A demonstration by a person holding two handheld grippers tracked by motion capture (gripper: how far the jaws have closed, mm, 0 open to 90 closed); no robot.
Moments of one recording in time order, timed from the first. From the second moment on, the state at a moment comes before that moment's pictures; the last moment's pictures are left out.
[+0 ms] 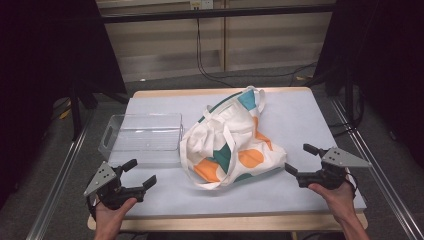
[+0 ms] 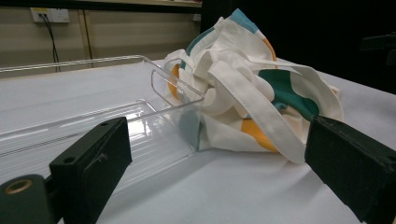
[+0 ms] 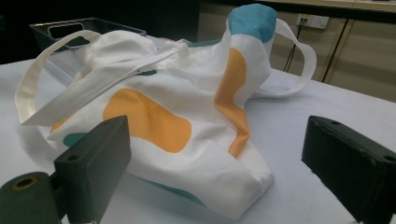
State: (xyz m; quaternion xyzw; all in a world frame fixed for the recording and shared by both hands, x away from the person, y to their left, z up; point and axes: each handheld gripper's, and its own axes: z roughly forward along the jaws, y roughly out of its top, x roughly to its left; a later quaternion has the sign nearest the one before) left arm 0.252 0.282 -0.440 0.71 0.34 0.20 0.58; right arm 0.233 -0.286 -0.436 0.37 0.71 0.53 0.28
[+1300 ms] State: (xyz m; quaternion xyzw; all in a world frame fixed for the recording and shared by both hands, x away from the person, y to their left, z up) left arm 0.266 0.292 -0.443 0.71 0.36 0.19 0.57; right arm 0.267 -0.245 -0.421 0.31 0.75 0.55 0.20
